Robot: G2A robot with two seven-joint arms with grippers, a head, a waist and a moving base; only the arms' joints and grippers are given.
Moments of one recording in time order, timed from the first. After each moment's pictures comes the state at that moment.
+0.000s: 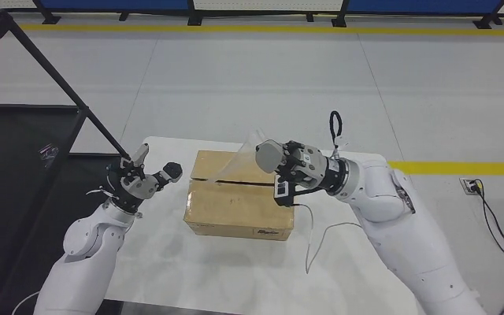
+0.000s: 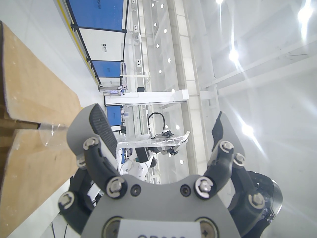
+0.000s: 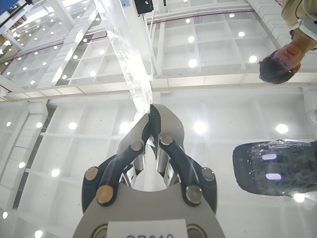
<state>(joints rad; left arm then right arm) 0.96 -1.04 -1.40 -1.32 -0.89 -0.23 -0.77 -0.59 -1.19 1.06 -1.52 2.79 0.85 -0.30</state>
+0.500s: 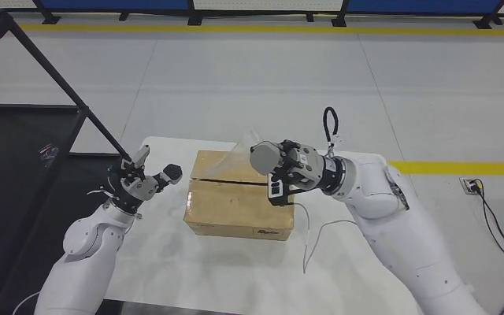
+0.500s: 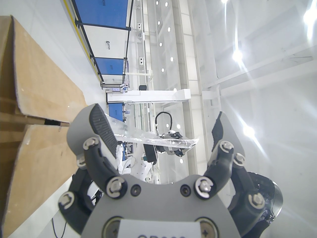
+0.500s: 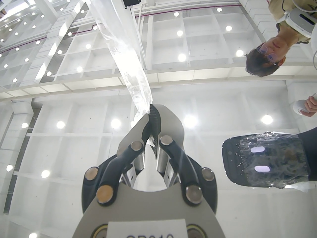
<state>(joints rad) 0.95 -1.05 -1.42 -1.29 -0.89 -0.22 -0.78 -0.55 -1.21 1.02 -1.48 2.80 0.93 -0.24</state>
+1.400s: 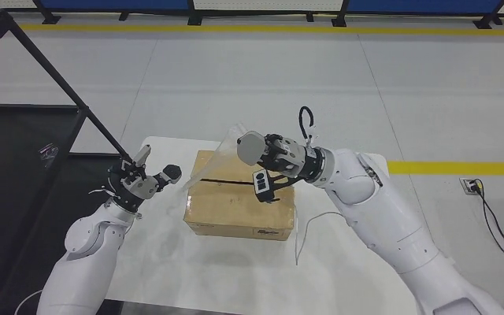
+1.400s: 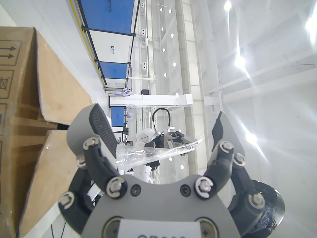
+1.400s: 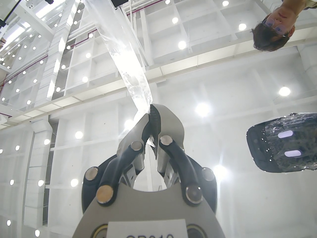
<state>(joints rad) 0.93 -1.06 -1.42 -1.24 -0.85 -0.21 -0.77 -0.38 -1.27 0.83 -1.21 3.01 1.01 -0.24</state>
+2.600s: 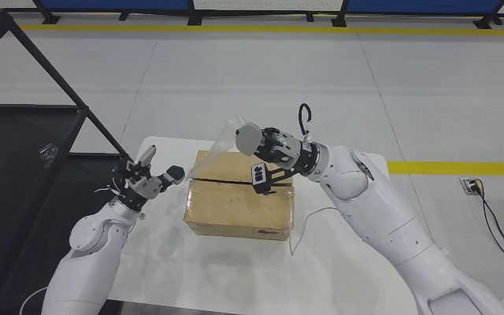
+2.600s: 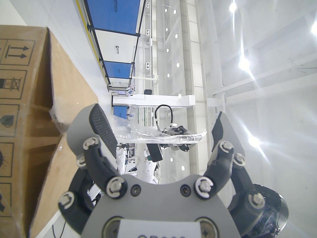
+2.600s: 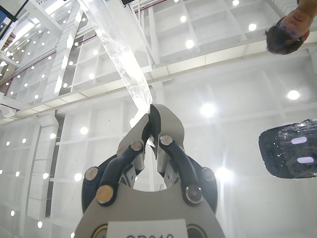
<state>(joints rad) 0.90 -1.09 -1.41 -1.19 -0.83 -0.19 -0.78 -0.33 -1.29 0.77 -1.09 2.96 1.01 -0.14</state>
